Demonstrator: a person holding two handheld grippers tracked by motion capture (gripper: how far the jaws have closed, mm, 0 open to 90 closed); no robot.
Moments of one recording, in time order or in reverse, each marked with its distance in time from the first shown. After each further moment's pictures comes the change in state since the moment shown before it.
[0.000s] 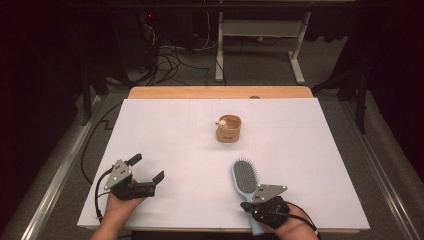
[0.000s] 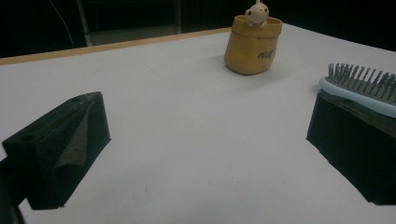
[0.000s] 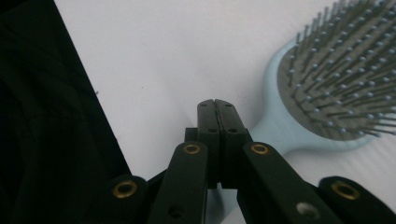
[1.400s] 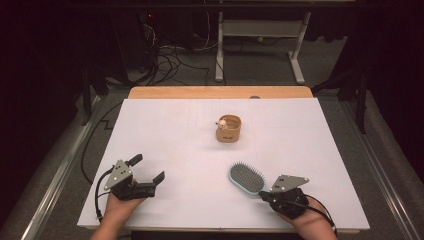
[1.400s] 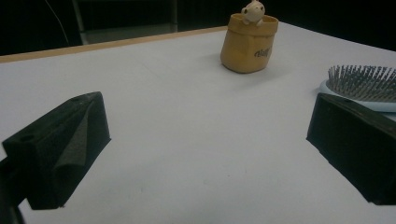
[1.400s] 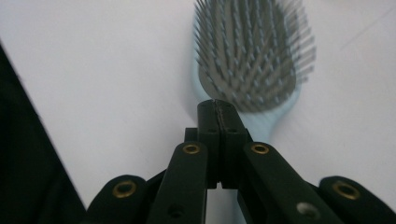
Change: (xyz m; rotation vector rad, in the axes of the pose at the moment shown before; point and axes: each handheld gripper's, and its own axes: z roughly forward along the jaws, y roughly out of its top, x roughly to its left) left arm 0.000 -0.001 0.000 0.019 -0.009 -0.006; right arm -0.036 -0.016 -0.028 -0.057 -0.089 0.084
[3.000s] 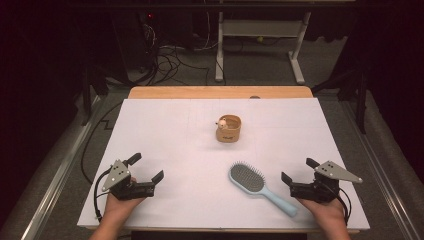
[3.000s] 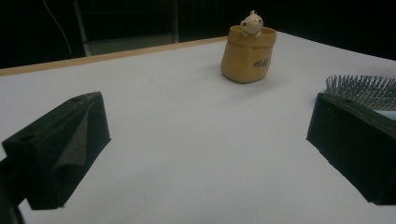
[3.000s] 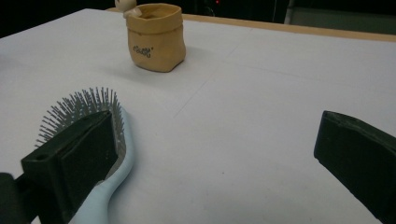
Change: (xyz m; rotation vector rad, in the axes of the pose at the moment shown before) left arm -0.001 0.004 -0.001 -0.031 -0.013 -0.001; right arm -0.062 -0.033 -0.030 -0.399 -0.299 0.283
